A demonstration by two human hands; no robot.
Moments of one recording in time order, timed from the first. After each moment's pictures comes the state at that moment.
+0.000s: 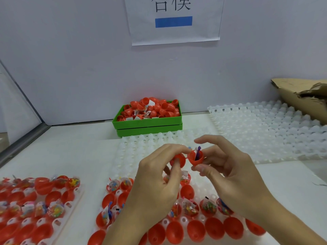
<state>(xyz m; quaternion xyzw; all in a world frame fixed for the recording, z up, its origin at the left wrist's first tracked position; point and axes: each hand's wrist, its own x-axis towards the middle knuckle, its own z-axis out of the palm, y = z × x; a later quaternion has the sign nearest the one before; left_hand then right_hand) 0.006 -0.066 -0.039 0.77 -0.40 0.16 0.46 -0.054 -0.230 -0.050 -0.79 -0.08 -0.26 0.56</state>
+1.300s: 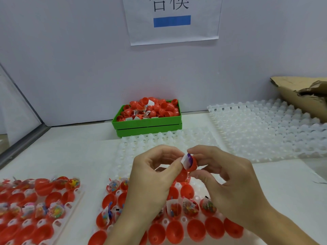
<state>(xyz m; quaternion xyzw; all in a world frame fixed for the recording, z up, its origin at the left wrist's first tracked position) 0.005 -0.069 -0.036 0.72 -0.26 0.01 0.64 -0.052 -0.224 -0.062 -0.80 -0.14 -0.37 0.45</state>
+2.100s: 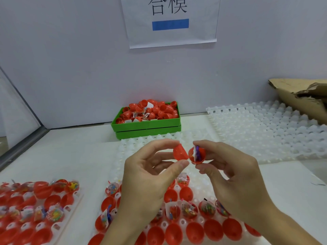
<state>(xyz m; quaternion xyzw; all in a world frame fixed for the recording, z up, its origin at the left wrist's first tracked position) 0.005 -0.066 -0.032 0.66 -0.31 0.04 0.68 -0.052 -0.232 -0.058 -0.79 -0.13 -0.40 0.44</state>
